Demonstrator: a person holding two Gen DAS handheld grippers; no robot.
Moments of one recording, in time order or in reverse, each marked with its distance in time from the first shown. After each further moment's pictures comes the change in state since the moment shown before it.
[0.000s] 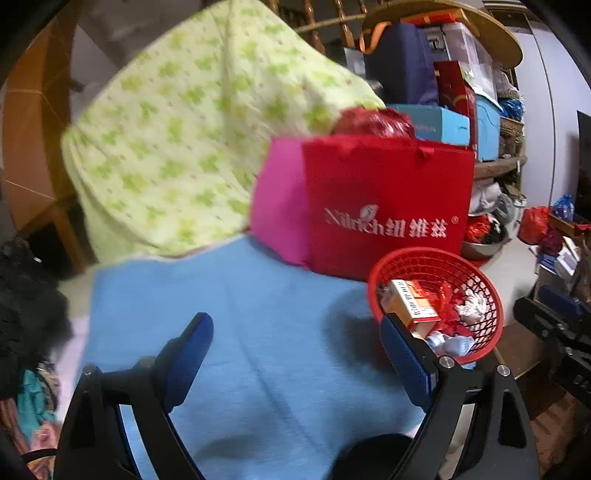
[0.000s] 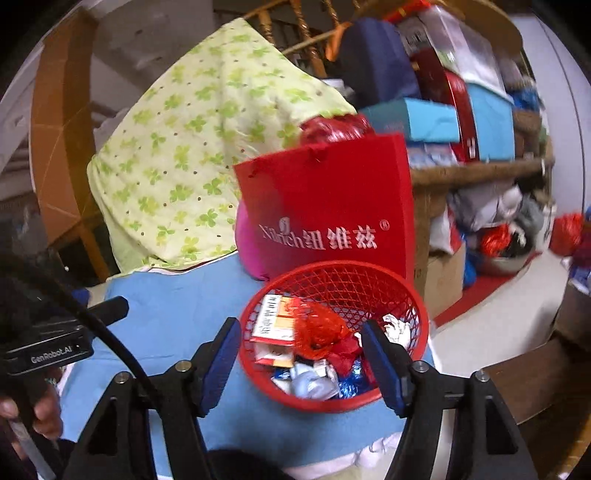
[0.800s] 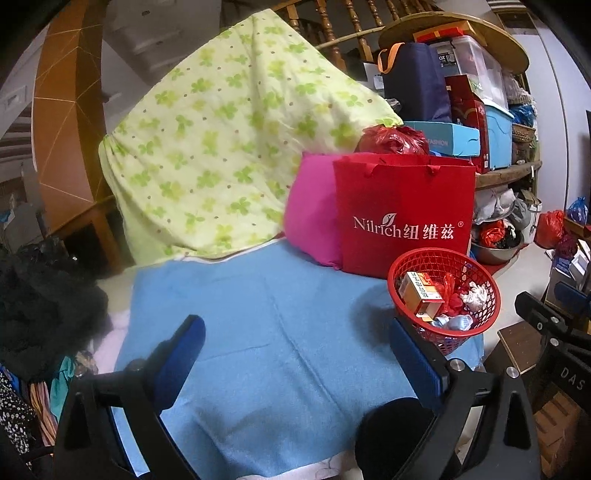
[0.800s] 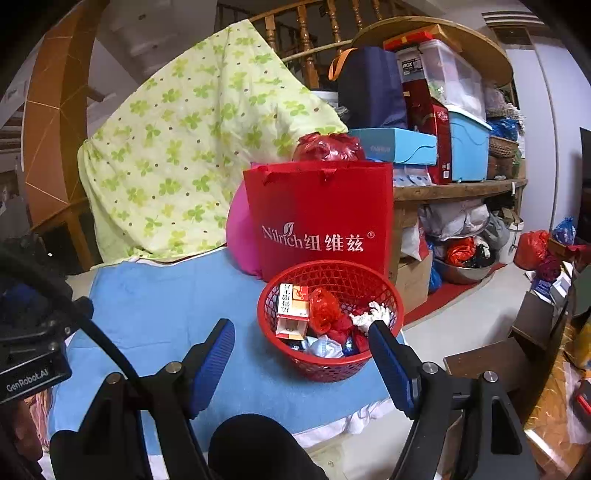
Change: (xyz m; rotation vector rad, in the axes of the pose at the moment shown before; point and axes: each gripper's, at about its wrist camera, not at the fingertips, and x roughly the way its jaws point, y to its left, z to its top) left arm -0.073 0.019 -0.018 -0.010 -0.021 0.086; right arm -0.069 0.056 -0.002 -0.027 0.011 -0.150
